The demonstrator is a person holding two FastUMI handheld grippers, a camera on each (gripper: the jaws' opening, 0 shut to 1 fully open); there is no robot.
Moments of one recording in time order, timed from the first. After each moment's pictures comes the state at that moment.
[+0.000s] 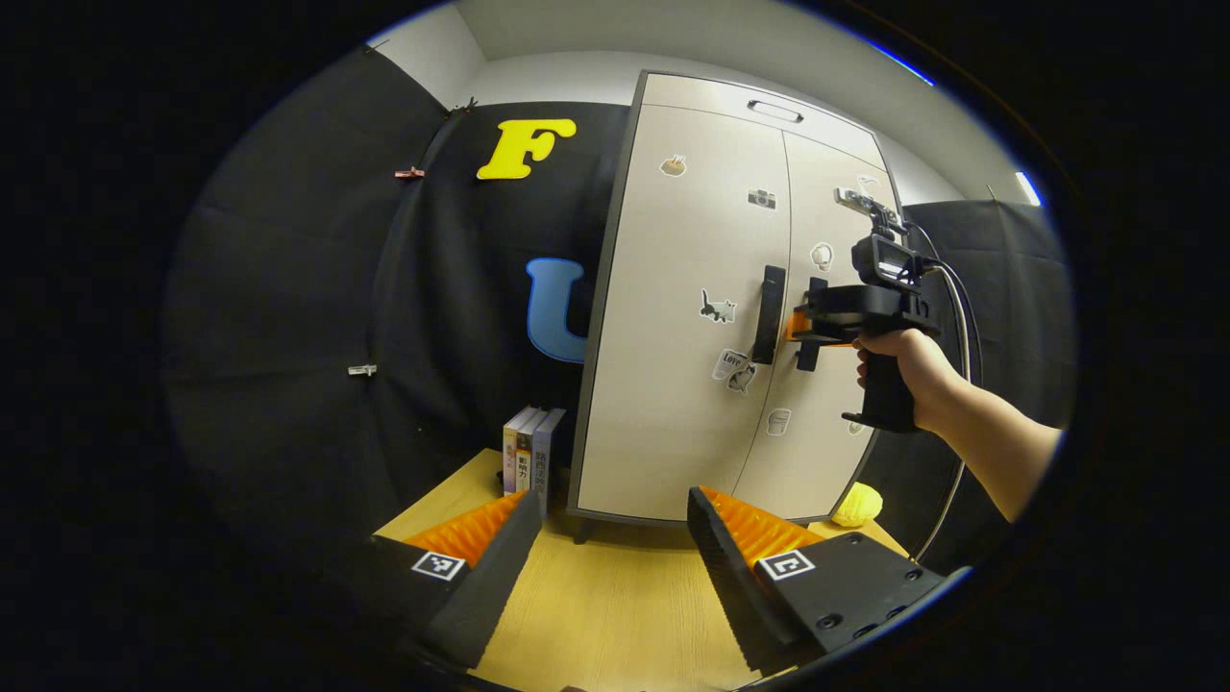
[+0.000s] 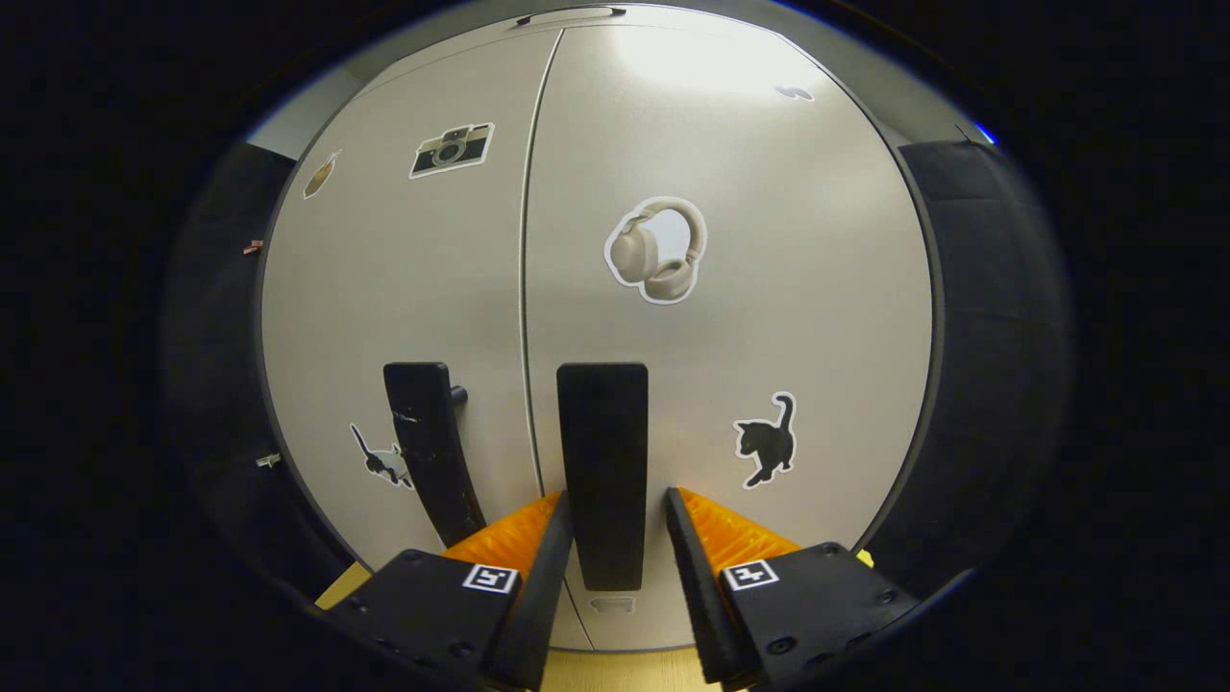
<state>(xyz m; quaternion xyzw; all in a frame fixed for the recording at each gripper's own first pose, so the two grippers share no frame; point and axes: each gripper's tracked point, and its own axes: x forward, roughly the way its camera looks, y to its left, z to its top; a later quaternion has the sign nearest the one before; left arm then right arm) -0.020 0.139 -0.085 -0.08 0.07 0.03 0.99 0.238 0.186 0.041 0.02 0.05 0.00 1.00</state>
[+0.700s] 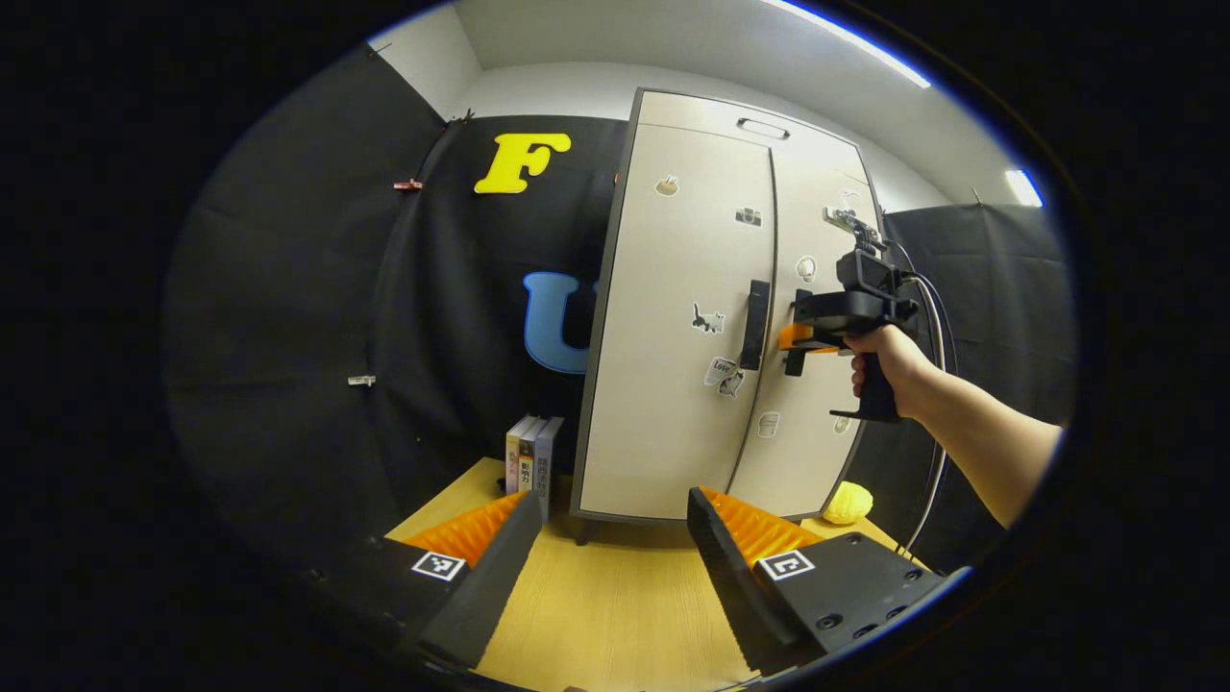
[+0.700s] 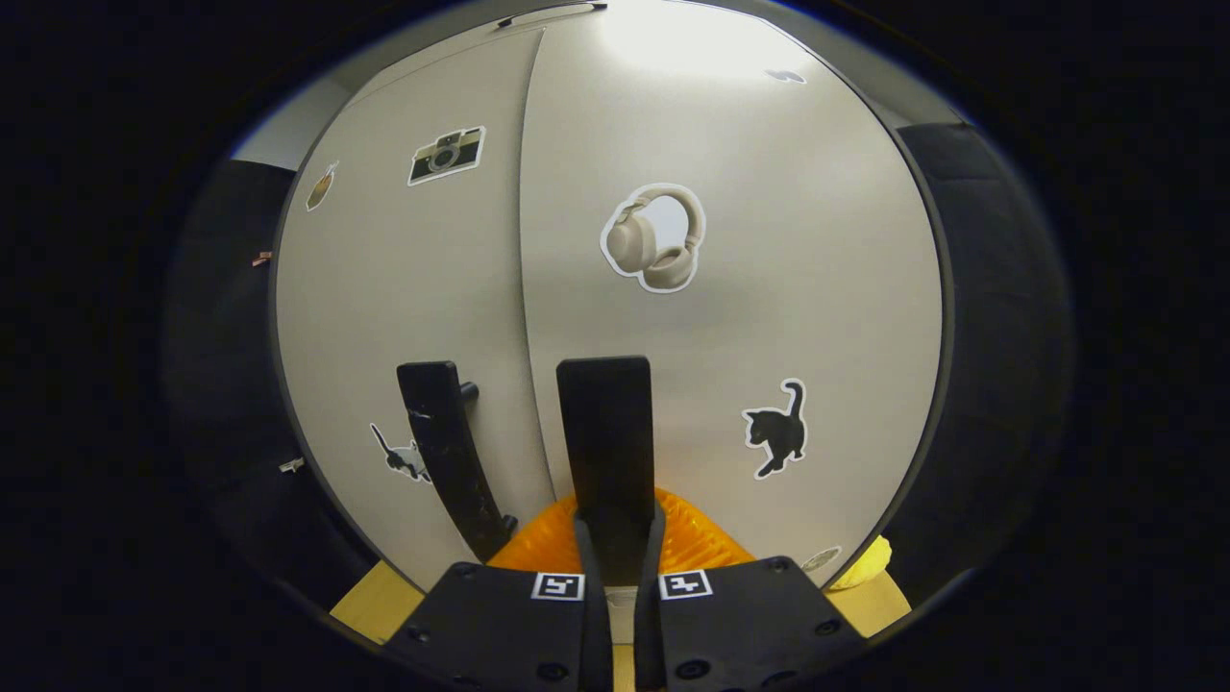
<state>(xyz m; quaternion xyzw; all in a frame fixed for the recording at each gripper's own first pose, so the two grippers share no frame) -0.054 0.145 -0.078 -0.07 0.05 0.02 1.00 0.227 0.187 0.039 0.04 0.07 0.03 1.00</state>
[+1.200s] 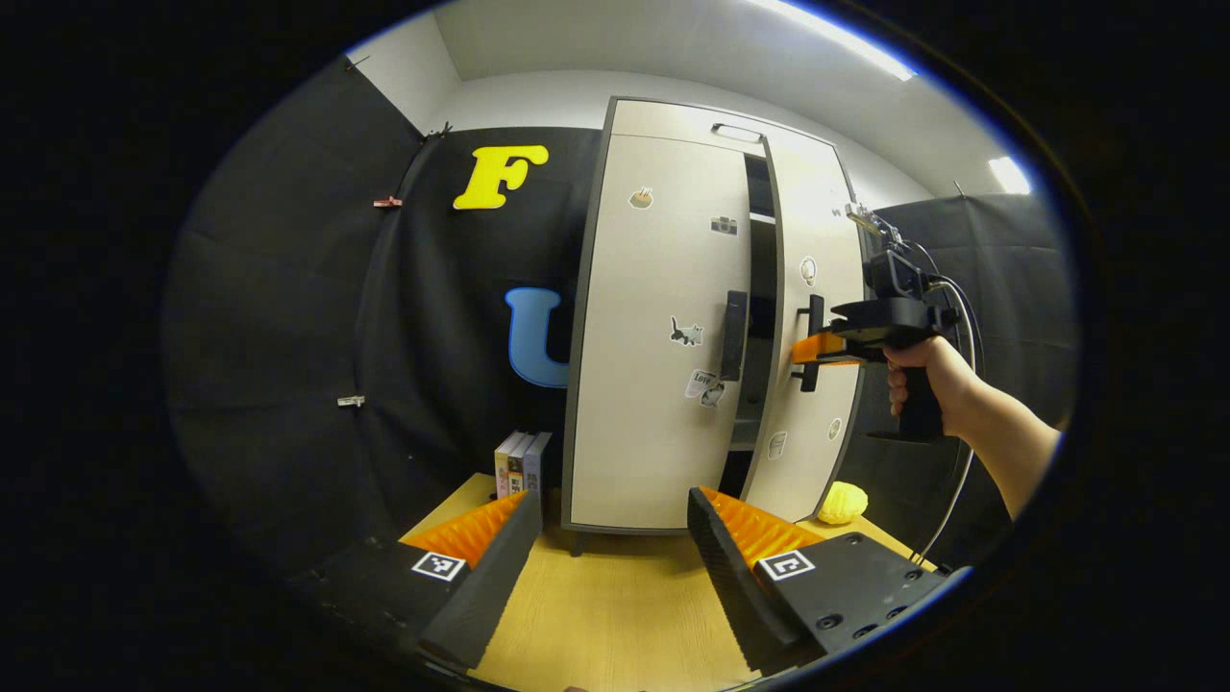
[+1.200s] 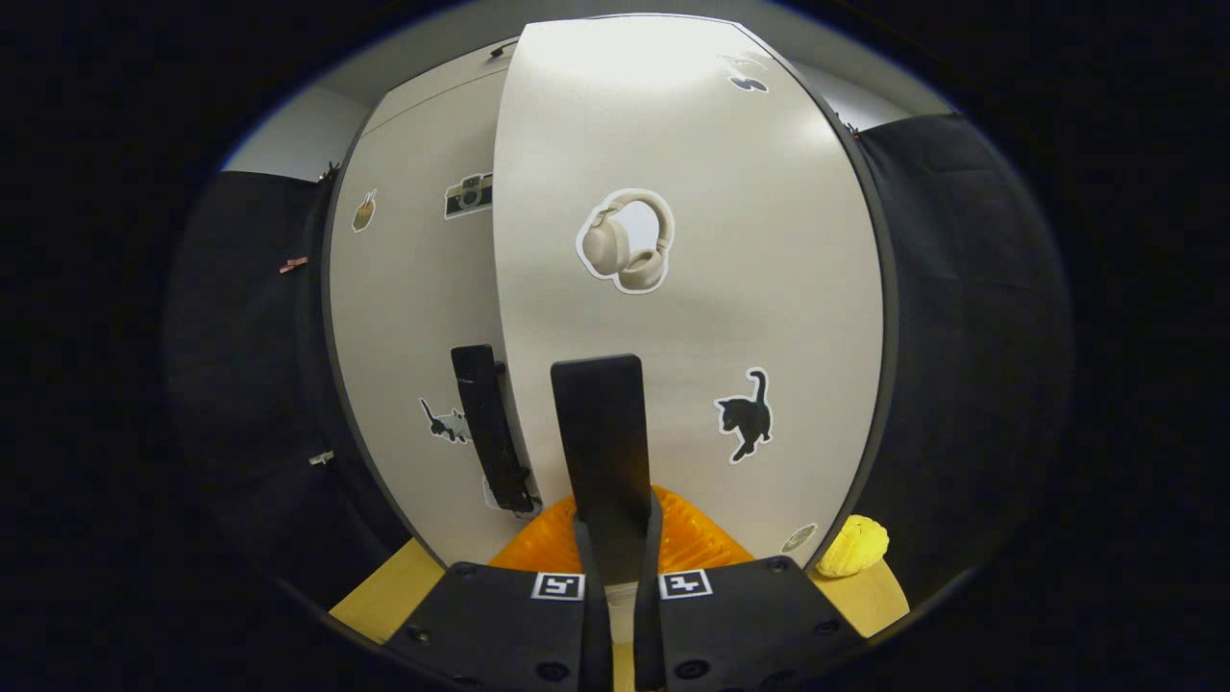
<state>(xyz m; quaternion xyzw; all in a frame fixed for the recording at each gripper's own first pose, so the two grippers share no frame) -0.048 0.125 -0.057 -0.05 0.03 -0.01 1.00 0.199 0.174 0.047 0.06 0.07 0.06 0.99</state>
